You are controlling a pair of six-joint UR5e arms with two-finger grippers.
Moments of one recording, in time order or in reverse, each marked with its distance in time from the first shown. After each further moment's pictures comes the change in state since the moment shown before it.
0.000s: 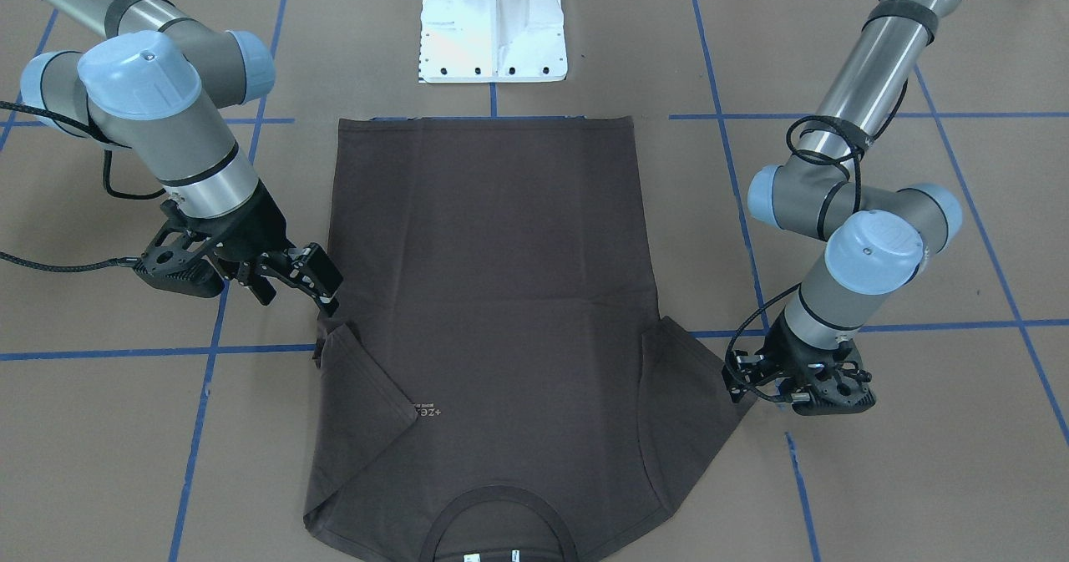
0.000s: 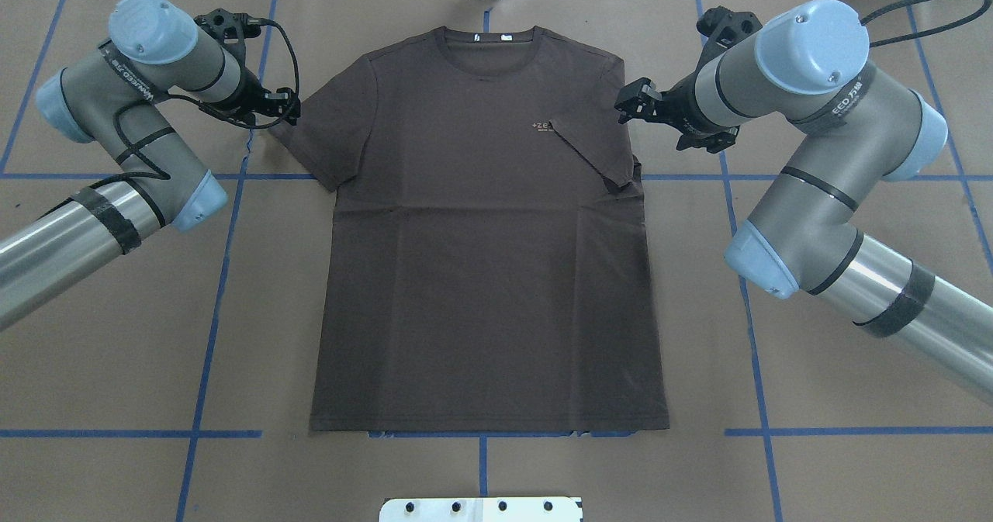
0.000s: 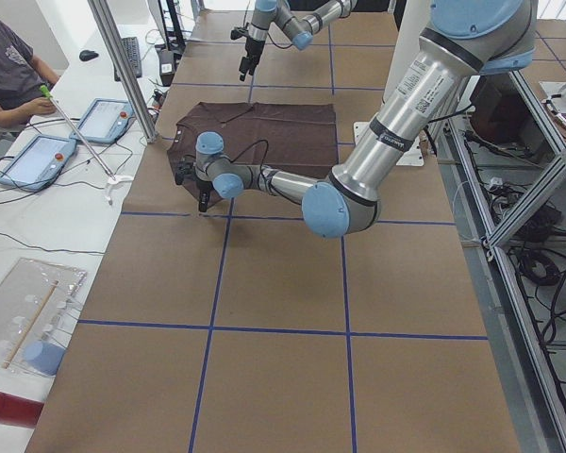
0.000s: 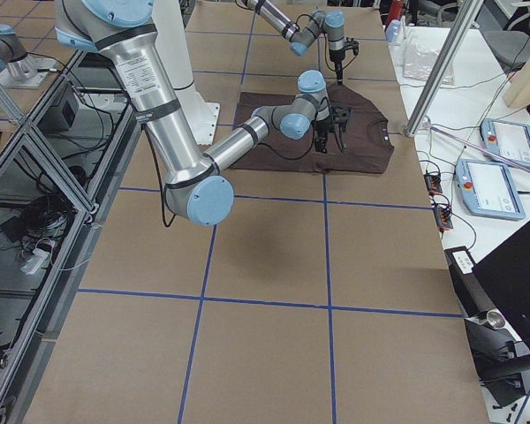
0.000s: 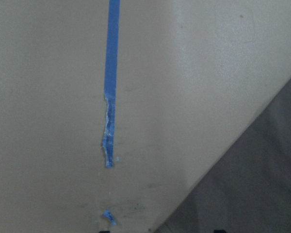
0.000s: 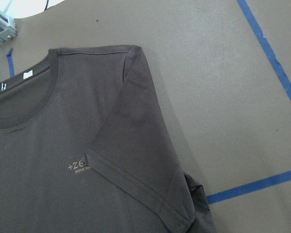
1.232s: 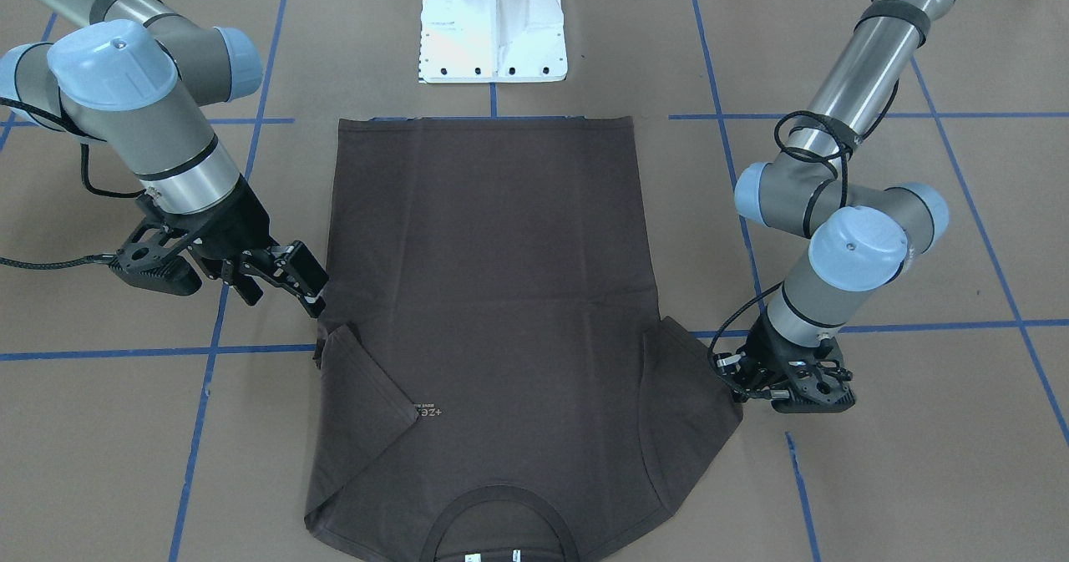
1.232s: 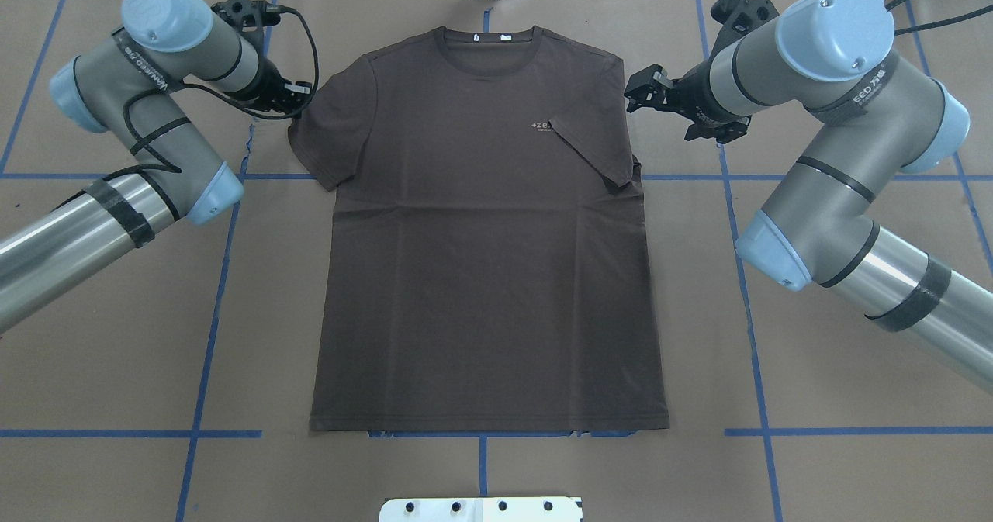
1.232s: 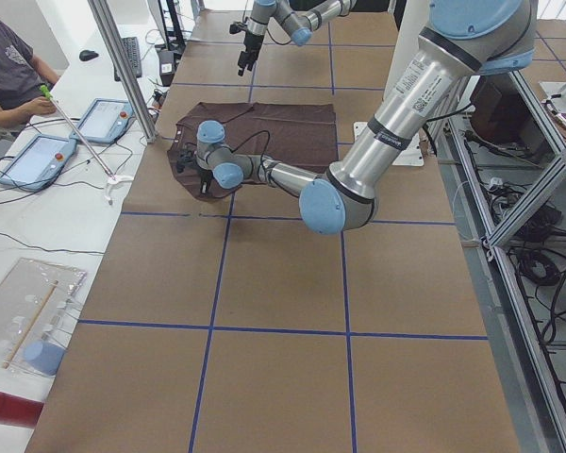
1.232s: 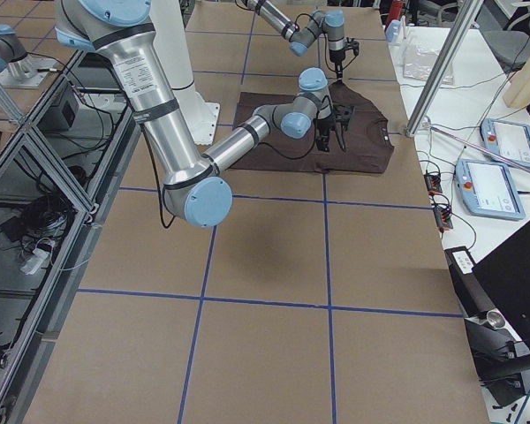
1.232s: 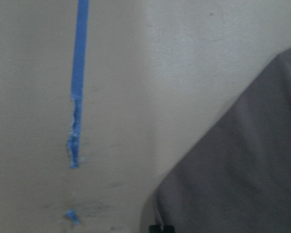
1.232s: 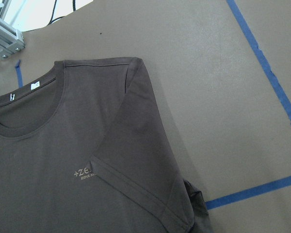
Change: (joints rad) left arm 0.005 -0.040 -0.057 0.025 -0.013 -0.026; right arm 0.025 -0.008 0.025 0.000 0.015 0.000
